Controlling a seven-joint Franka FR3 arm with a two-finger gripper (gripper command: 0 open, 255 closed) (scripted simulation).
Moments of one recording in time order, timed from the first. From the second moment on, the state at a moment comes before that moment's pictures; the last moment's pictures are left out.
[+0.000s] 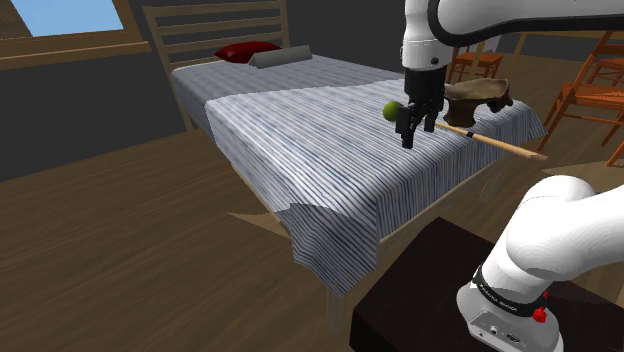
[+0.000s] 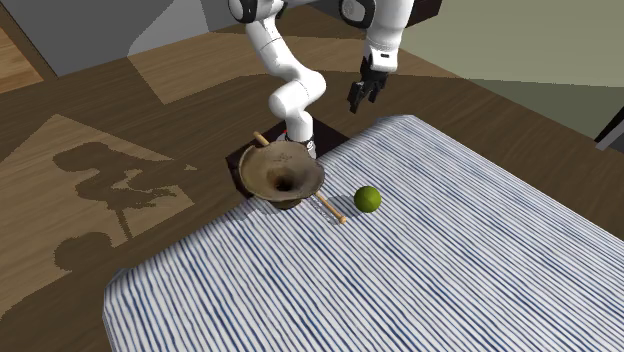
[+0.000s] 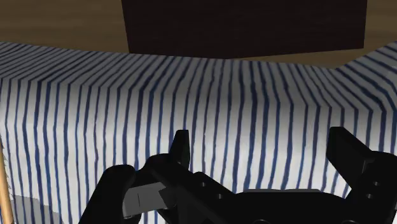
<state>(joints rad) -0.01 -0.80 0.07 -2.40 -0.03 1.50 0.08</state>
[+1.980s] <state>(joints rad) -0.15 -0.22 -0.24 -2.07 -0.16 1.97 -0.22</state>
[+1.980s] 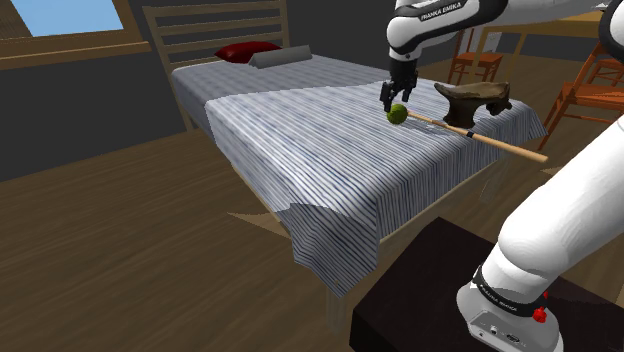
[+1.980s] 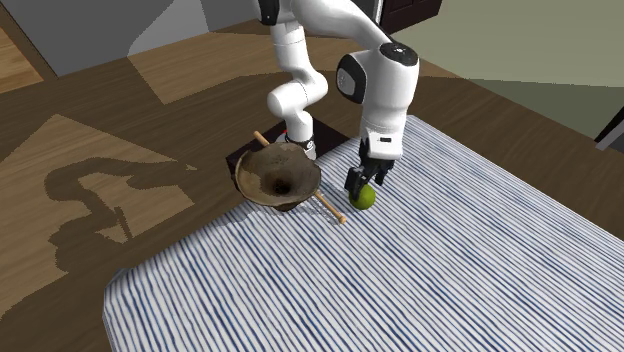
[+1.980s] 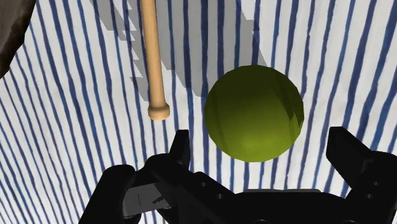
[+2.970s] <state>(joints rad) -0.15 -0.20 -0.25 -2.10 -0.16 2.02 -0.22</state>
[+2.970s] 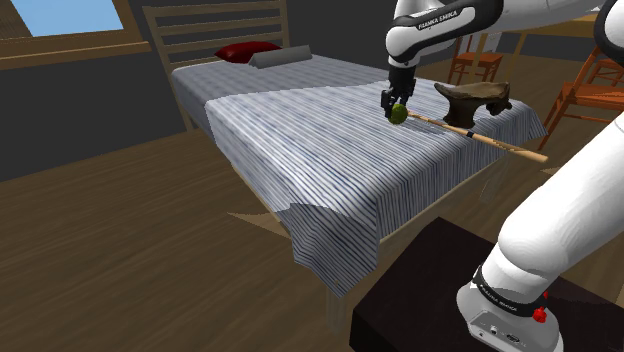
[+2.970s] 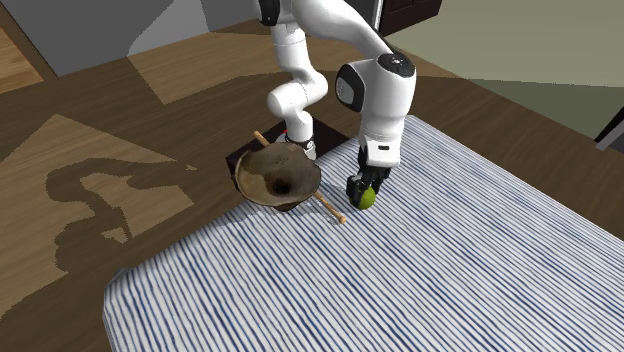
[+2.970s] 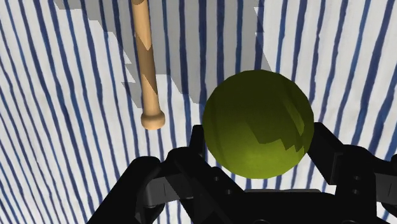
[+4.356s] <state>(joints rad) -0.14 -0.21 -0.24 -1.91 -0.16 1.83 -0.24</state>
